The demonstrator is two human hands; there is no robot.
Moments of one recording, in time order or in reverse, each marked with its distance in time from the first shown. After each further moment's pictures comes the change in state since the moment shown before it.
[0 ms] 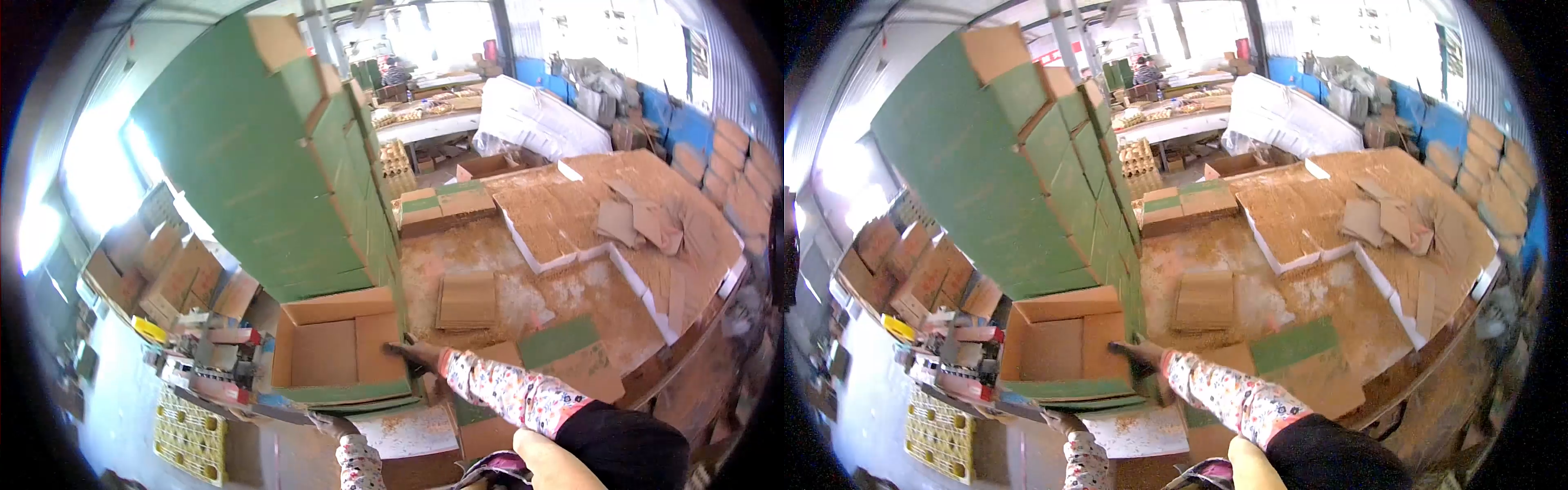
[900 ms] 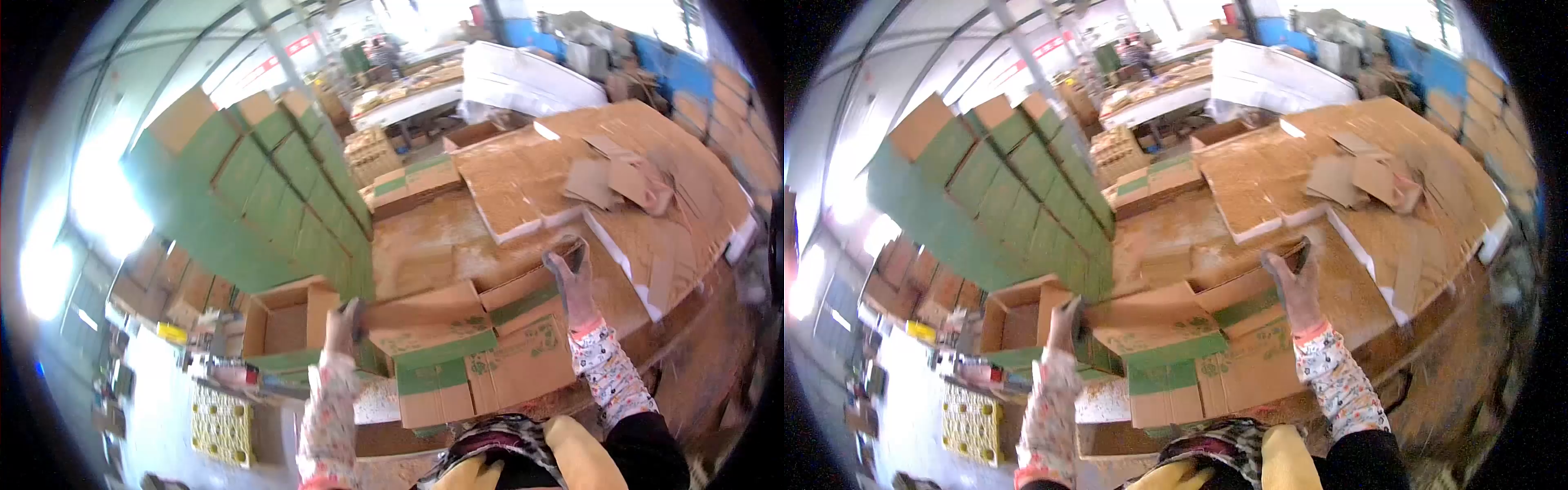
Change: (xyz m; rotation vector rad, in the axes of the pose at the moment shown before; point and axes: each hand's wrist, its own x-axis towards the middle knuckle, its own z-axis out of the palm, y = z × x) left_hand -0.174 0.244 0.148 0.271 -1.146 -0.377; right_hand -0.367 -0.152 -0.258 -0.224 1.074 -0.691
